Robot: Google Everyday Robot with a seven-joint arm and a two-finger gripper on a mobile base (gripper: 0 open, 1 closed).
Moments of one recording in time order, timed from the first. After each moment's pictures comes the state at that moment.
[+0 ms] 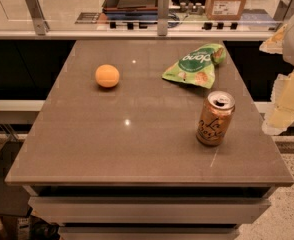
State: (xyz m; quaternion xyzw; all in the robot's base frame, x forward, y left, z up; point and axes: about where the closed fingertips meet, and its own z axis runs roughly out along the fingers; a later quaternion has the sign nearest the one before) arm 0.438 -0.215 0.982 -0.60 0.78 -0.04 0.17
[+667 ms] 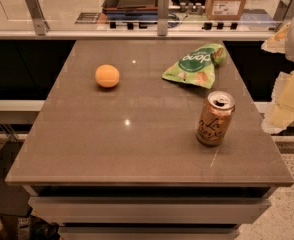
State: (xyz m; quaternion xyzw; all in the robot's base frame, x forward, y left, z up) arm 0.439 -0.216 0.985 -0.59 0.79 -0.03 0.18
